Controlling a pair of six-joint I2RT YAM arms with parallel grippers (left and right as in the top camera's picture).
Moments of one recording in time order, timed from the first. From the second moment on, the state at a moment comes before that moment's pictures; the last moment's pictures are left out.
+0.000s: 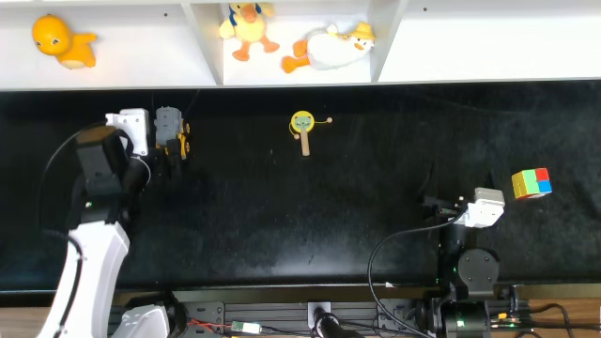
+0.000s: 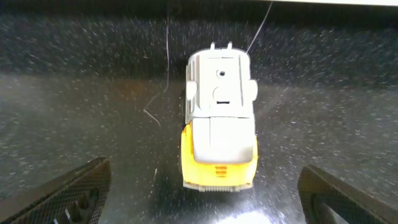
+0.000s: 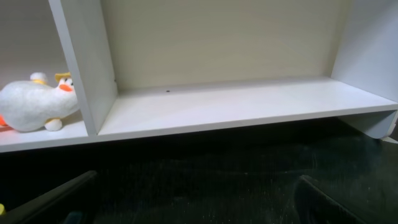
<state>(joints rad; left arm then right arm) 0.15 1.19 0.63 -0.24 0.10 0.06 0.03 0.01 0.02 0.00 0.18 0.06</state>
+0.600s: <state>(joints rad) 0.11 1.33 0.63 -0.10 0.10 0.06 0.03 0.01 0.02 0.00 0.18 0.06</state>
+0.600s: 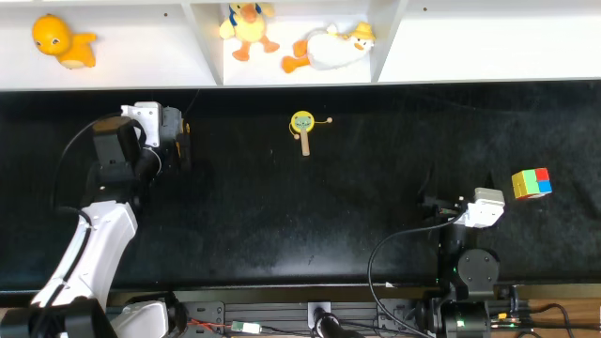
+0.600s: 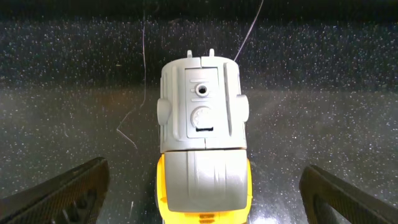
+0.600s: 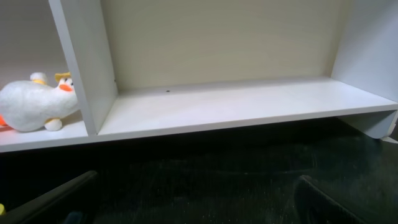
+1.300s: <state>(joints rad) 0.11 1.41 0.63 -0.04 0.09 0.05 0.03 0.01 0.02 0.00 0.18 0.06</state>
